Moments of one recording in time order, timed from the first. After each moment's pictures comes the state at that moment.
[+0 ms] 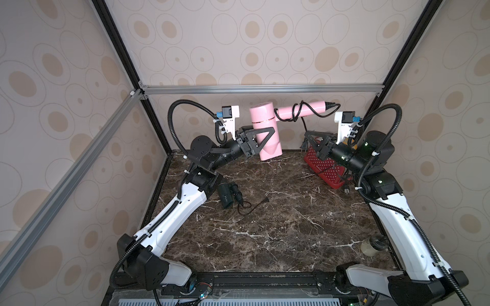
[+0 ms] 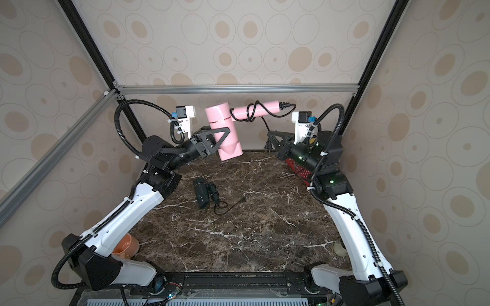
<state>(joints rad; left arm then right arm) -0.53 1.42 1.47 0.47 0.61 -0.84 0.38 1.21 1.44 -0.17 -0.53 0.38</state>
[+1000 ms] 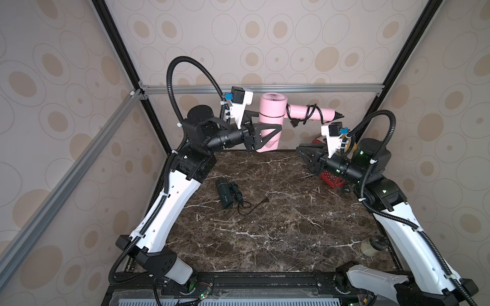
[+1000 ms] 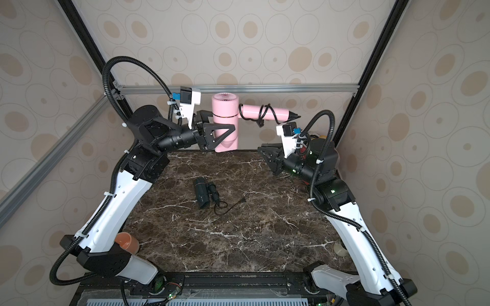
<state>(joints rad) -0.54 1.52 1.96 -0.20 0.74 -0.31 0.49 1.14 1.45 -0.35 -0.48 0.13</state>
